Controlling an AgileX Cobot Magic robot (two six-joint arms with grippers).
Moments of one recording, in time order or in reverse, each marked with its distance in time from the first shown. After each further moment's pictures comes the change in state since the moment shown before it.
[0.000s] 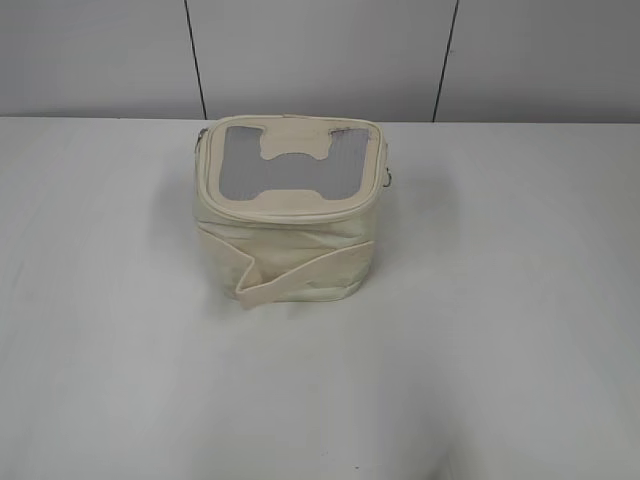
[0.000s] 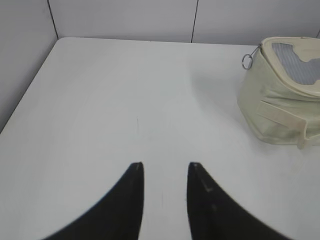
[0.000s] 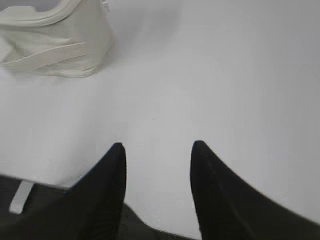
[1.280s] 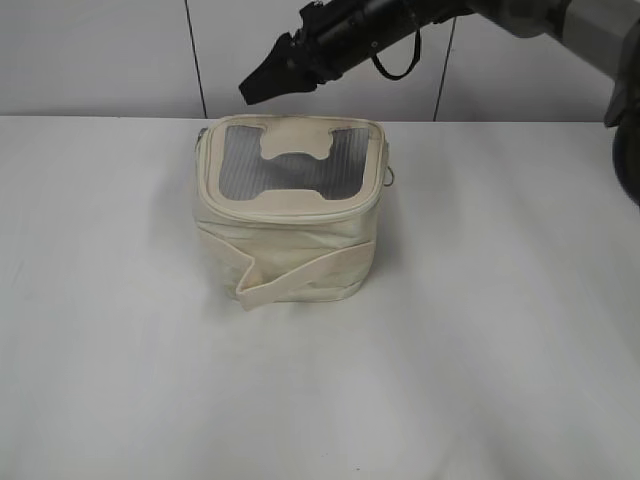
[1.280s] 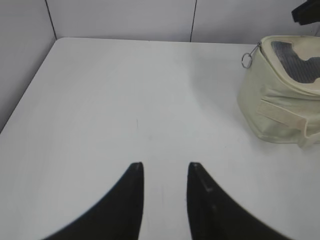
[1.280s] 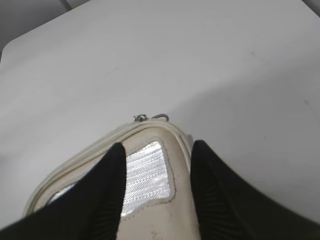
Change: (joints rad) left arm -0.013 0.000 0.000 0.007 0.000 0.000; right arm 0.349 2.380 -1.847 0.678 0.128 -0.799
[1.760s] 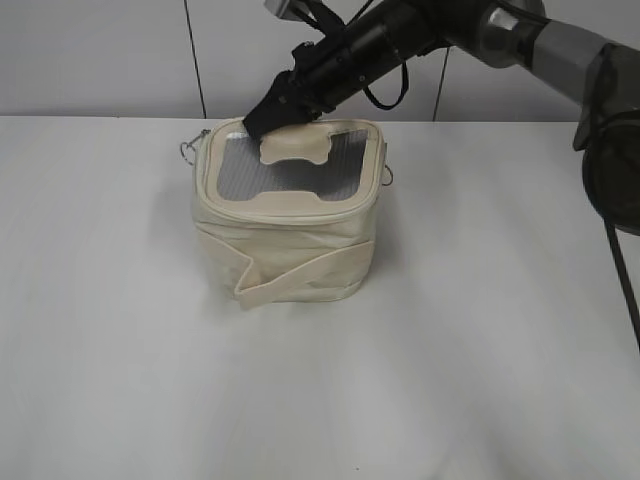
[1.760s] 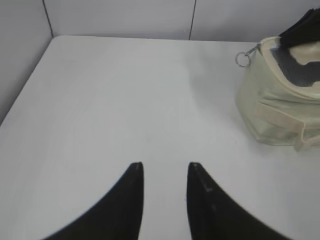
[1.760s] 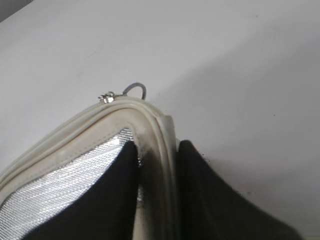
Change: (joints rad) left arm -0.001 0.062 -0.012 -0.001 -0.027 0.006; right arm 0.028 0.100 -0.056 -0.046 -0.010 0.060
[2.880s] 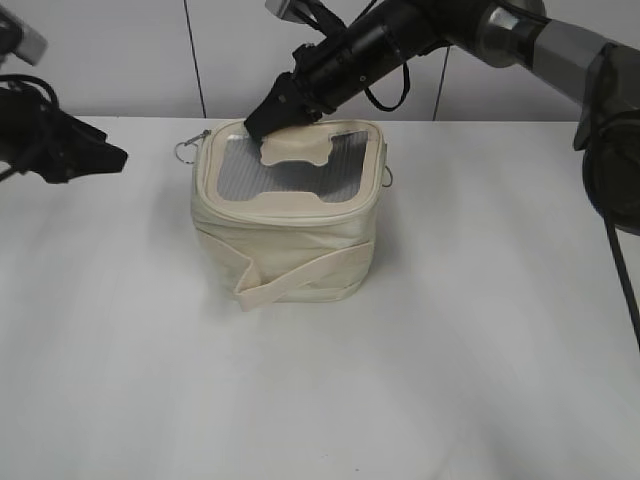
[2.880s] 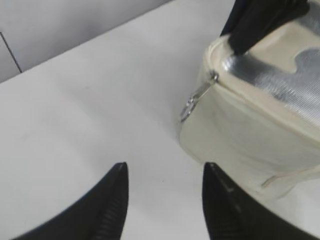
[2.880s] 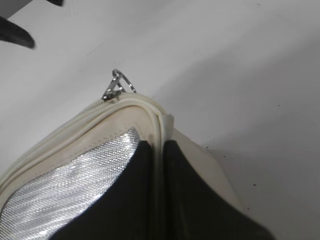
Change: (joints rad) left arm 0.129 1.657 -0.454 -1.242 -0.267 1.839; right arm 0.000 0.001 -0.001 -0.013 0.026 0.038
